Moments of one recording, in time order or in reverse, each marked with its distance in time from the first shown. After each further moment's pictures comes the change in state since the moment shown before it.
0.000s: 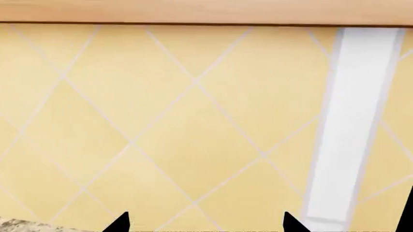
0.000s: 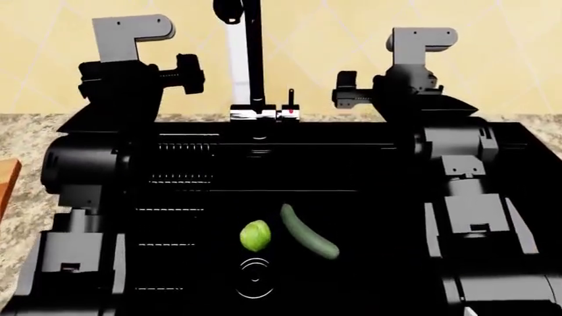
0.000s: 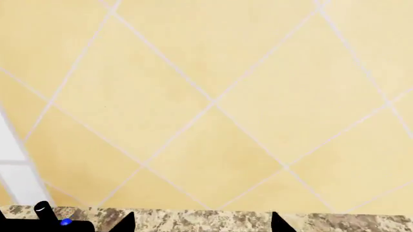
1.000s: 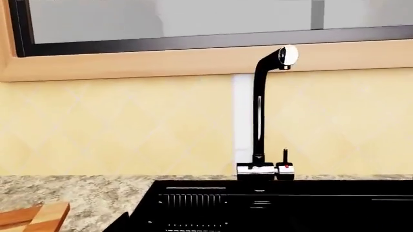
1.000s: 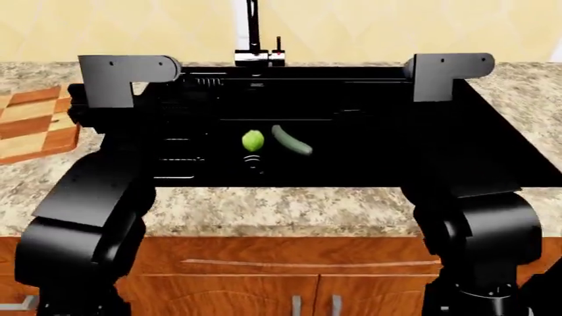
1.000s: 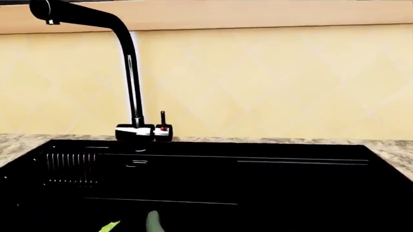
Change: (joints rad) left arm 0.342 -0.033 -0.001 0.673 -0.014 -0.153 -0.003; right arm -0.427 0.039 0.089 -0.950 0.077 0.314 0.091
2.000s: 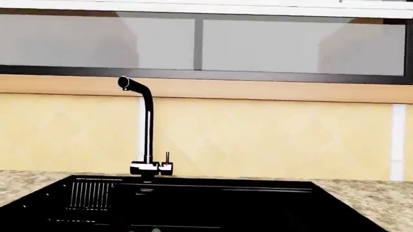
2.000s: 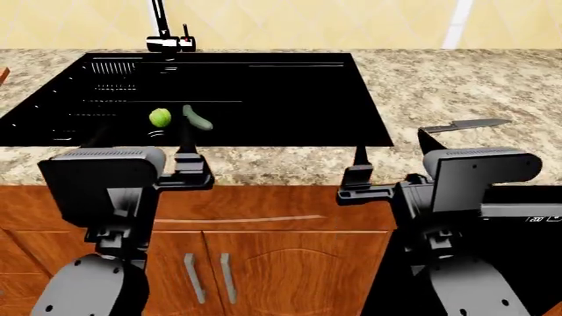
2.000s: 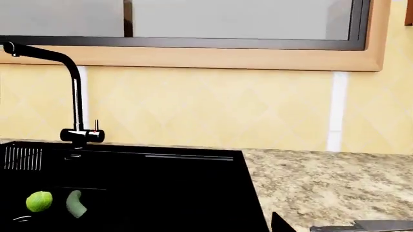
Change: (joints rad) left arm 0.457 0.024 -0.065 0.431 0.002 0.167 0.027; right arm -0.513 0.016 0.010 -0.553 -0.063 -0.151 0.042
